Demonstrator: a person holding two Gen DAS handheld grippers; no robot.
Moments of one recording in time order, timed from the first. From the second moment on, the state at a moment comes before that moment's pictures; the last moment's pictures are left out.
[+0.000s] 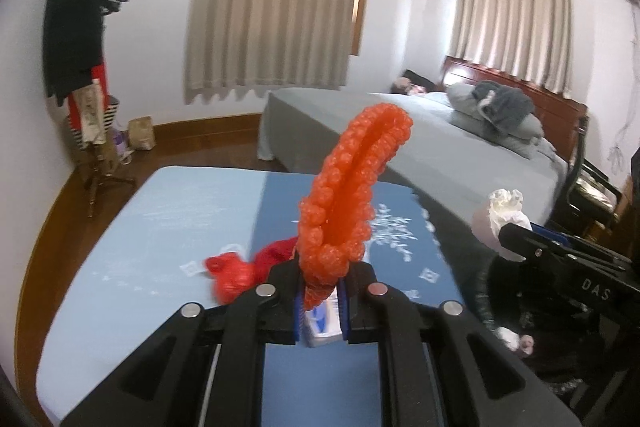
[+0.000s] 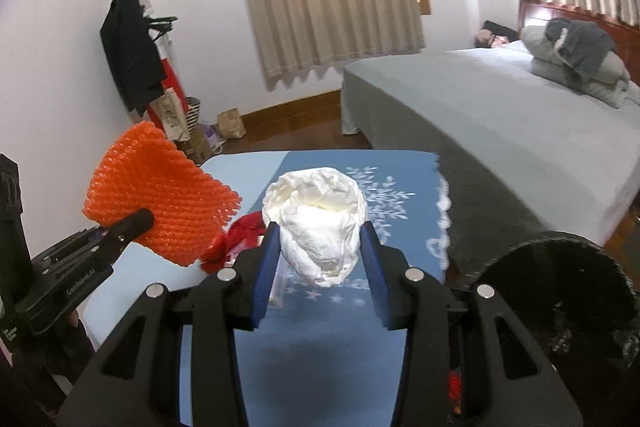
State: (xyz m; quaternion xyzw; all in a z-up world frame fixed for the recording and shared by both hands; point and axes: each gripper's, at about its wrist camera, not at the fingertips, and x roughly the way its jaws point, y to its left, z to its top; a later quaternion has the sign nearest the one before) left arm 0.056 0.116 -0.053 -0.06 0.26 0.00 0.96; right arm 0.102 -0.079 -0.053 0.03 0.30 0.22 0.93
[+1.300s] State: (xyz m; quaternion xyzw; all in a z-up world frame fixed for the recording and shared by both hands) left arm 0.111 -0.144 -0.069 0.00 0.28 -0.27 0.92; right arm 0.043 -0.311 -0.083 0.08 0.30 -0.01 0.95
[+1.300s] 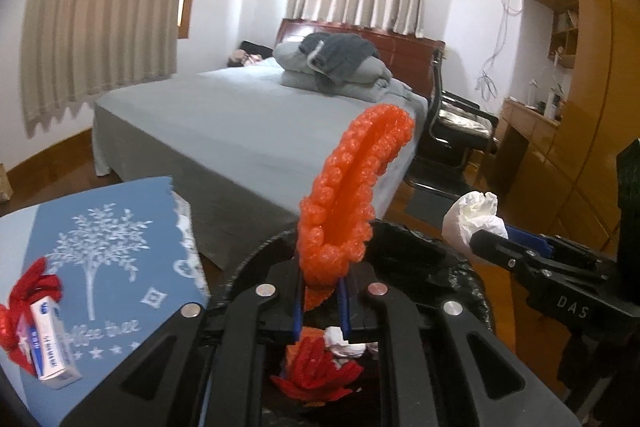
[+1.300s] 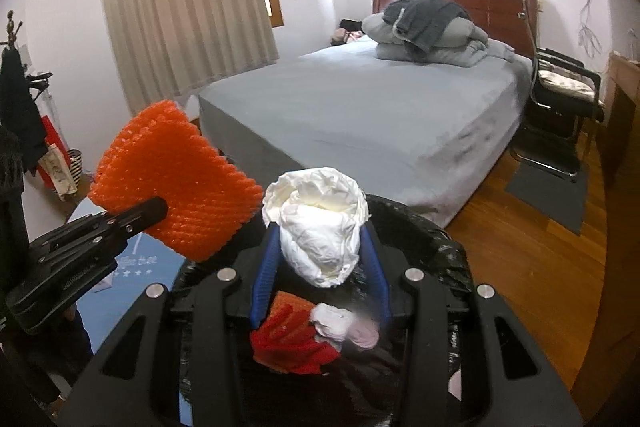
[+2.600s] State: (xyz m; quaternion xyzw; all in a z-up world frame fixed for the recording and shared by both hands) left arm 0.085 0.050 -0.072 -0.03 0.27 -0.06 0.96; right arm 0.086 -0.200 -0.076 0.07 0.31 0.07 0.95
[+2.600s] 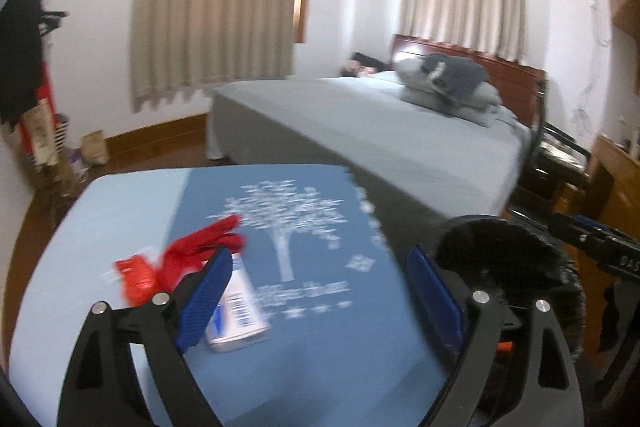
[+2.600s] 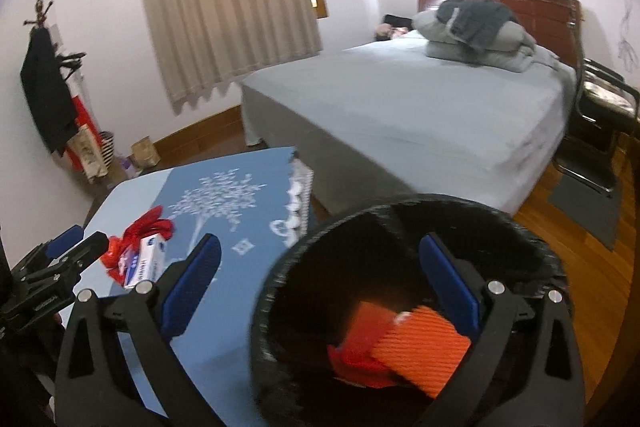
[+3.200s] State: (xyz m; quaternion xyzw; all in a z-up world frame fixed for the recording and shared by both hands) left arm 0.096 0.174 -0.123 -0.05 0.31 0.08 0.95; right arm 0.132 -0.075 -0.113 0.03 0.33 0.15 0.93
